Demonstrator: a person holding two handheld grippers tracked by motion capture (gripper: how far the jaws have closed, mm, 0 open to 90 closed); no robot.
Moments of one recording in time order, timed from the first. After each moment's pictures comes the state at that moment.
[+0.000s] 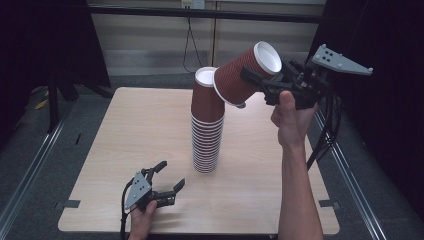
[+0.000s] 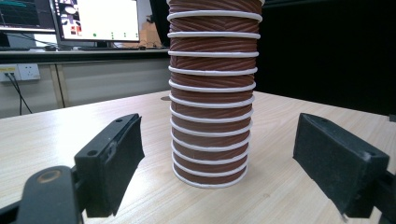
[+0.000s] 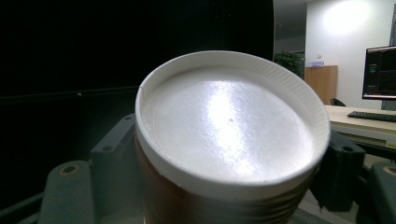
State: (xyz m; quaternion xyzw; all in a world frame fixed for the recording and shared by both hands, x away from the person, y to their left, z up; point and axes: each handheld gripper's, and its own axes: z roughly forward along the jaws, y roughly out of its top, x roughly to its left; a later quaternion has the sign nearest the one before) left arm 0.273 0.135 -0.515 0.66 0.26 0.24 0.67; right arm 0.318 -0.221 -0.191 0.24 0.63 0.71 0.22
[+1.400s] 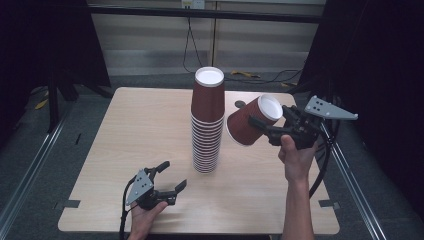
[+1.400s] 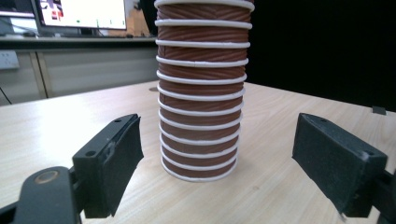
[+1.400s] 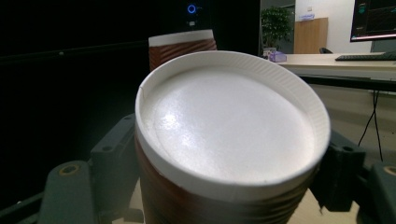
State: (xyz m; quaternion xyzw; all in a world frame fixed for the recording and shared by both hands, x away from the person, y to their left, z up) left arm 0.278 0.133 -0.510 0.68 0.25 0.20 0.66; right arm 0.297 -0.249 -0.284 0.30 0.67 0.65 0.20
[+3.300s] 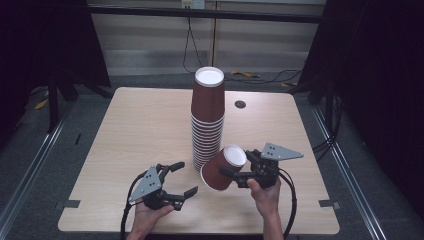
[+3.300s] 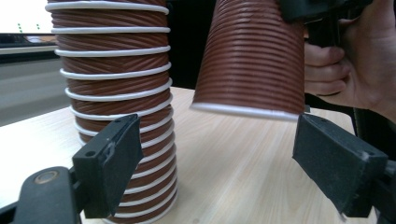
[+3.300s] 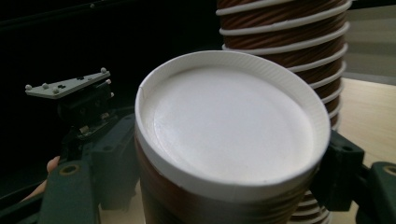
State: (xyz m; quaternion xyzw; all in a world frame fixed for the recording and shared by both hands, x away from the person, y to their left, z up) left arm 0.273 0.110 -0.475 0.71 0.15 0.14 0.67; right arm 0.278 -0.200 -0.403 0.30 0.71 0.63 0.09
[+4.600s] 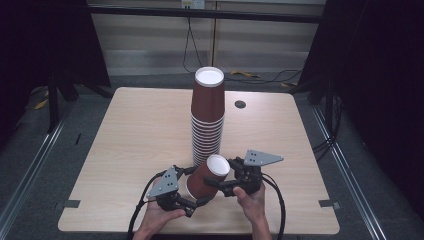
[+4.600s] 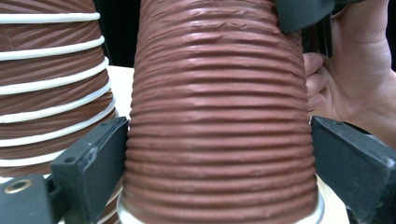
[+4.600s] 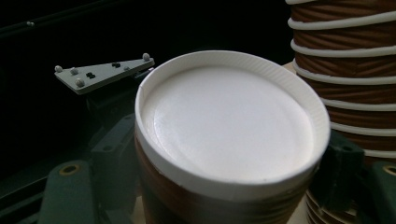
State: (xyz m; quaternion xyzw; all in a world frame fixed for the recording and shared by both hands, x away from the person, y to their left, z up) left arm 0.277 0.080 -0.478 0.75 0.11 0.08 0.65; right arm 0.278 -0.170 -0.426 0.27 0.72 0.64 0.03
